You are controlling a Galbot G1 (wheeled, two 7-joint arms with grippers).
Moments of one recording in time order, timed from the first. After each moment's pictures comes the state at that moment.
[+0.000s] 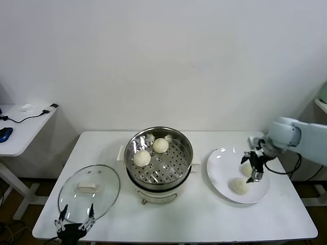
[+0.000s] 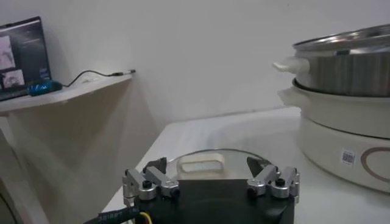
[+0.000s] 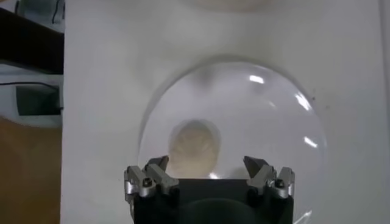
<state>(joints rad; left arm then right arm) 1.83 -1.54 -0.75 -1.98 0.00 -0.11 0.01 0.63 0.55 -1.66 1.45 0.46 -0.31 -0.90</state>
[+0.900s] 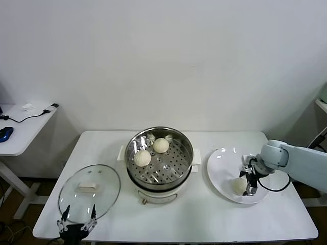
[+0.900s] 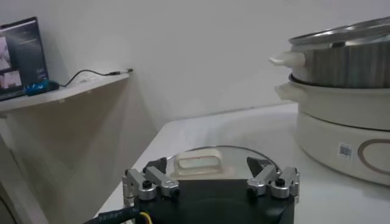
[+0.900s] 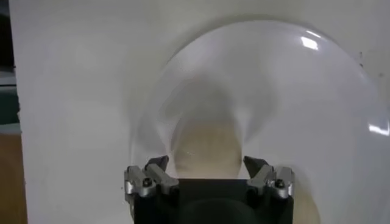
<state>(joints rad) 1.82 -1.55 -0.74 -1.96 0.03 -0.12 0.00 0.28 0.57 -1.42 1.36 0.38 -0.38 -0.81</state>
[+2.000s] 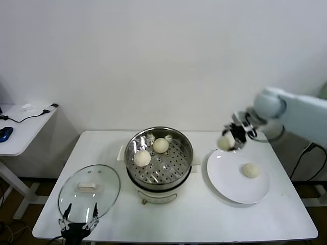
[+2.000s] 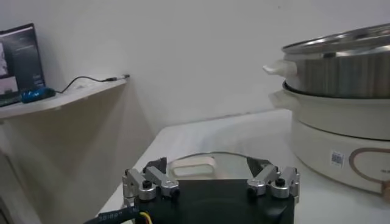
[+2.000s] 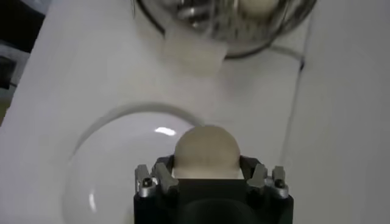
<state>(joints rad) 1.83 -1.55 -0.72 -1.99 0.04 -0.12 -0.01 0.73 0.71 -1.43 1.43 0.33 -0.11 -1.05</state>
